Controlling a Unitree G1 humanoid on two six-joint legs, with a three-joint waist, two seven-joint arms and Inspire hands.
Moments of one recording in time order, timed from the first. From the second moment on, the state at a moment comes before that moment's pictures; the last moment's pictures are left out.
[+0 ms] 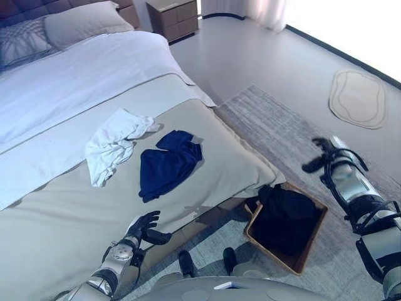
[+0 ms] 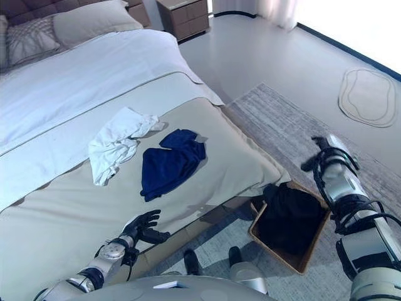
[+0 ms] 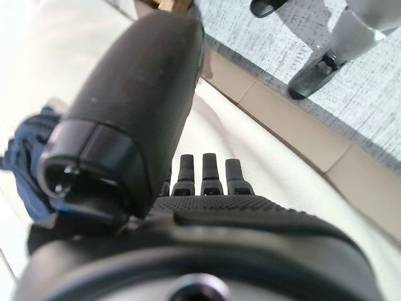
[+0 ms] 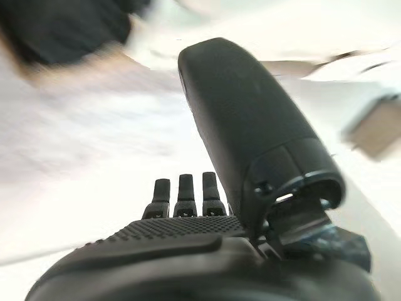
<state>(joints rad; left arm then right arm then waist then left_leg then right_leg) -0.12 0.32 -0.39 1.13 -0.23 -0.22 -0.02 -0.57 -0.76 0.41 0.71 -0.20 0.20 -0.13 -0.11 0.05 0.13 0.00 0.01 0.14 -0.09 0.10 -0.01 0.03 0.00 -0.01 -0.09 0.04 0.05</state>
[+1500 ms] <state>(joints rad) -0.18 0.43 -0.47 0.64 -0.47 -0.35 -0.02 -1.34 -0.58 0.80 1.17 -0.30 0.42 0.08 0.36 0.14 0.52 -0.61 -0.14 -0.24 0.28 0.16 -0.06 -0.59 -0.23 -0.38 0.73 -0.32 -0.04</state>
